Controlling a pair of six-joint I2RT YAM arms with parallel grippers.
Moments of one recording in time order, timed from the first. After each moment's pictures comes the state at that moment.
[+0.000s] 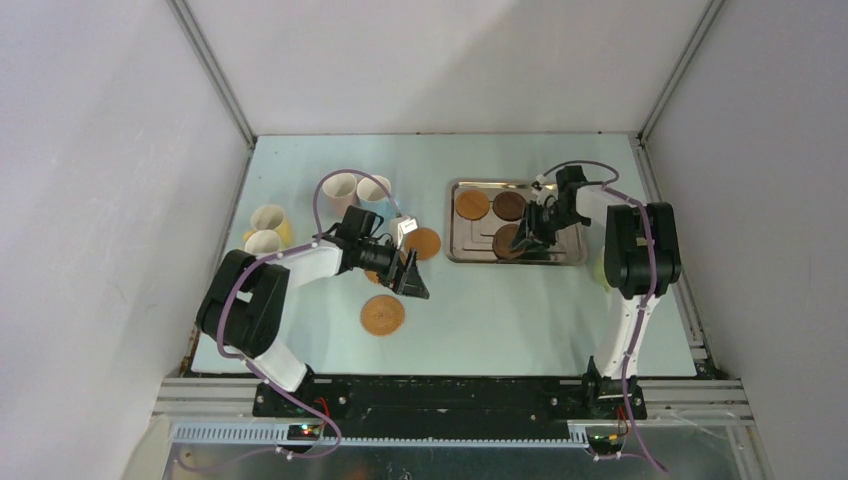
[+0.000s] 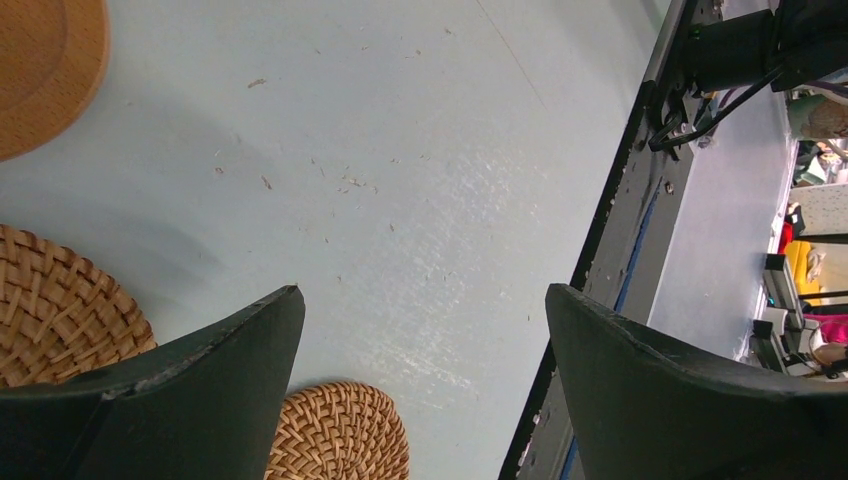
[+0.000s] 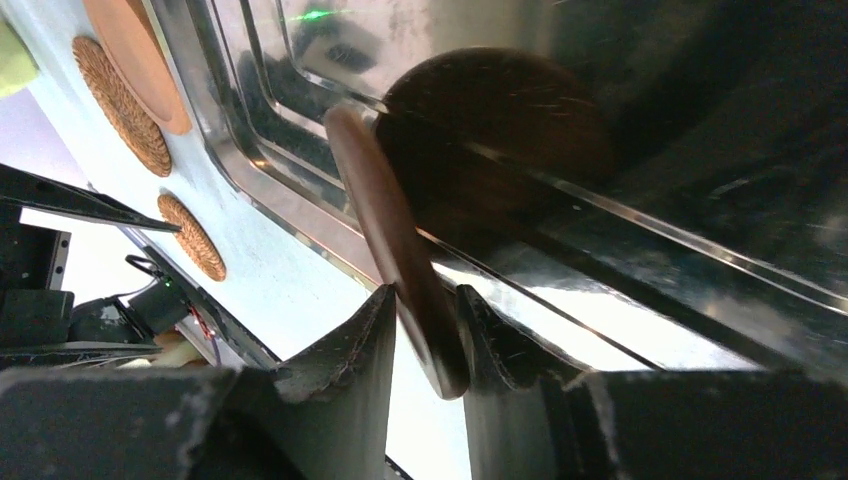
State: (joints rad) left arm -0.40 1.62 0.81 -0.18 0.90 0.00; right arm 0.06 2.02 1.32 -0.62 -0.67 0.19
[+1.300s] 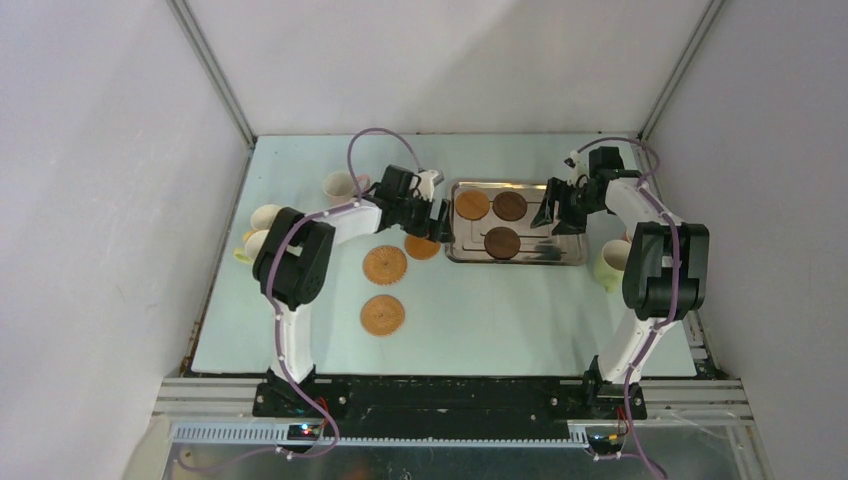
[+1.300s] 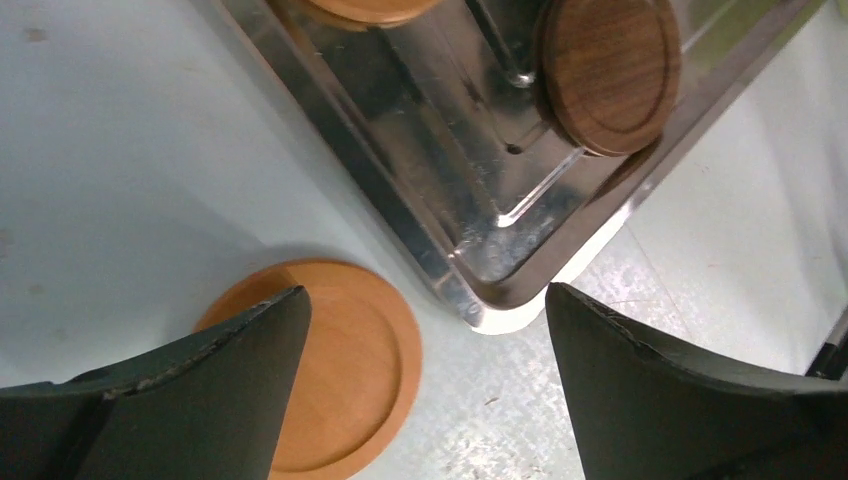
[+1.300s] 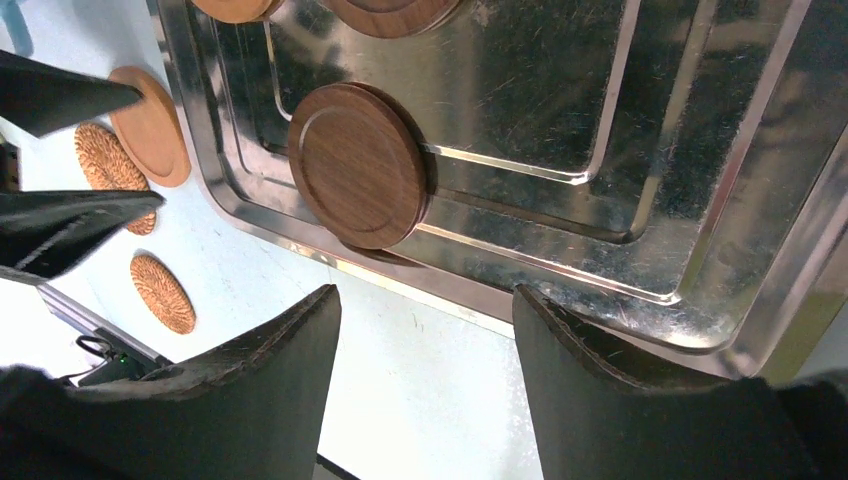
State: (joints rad) left arm -0.45 2.01 1.32 -0.13 0.50 -0.15; right arm -0.03 1.83 1.35 -0.68 -0.50 0.15
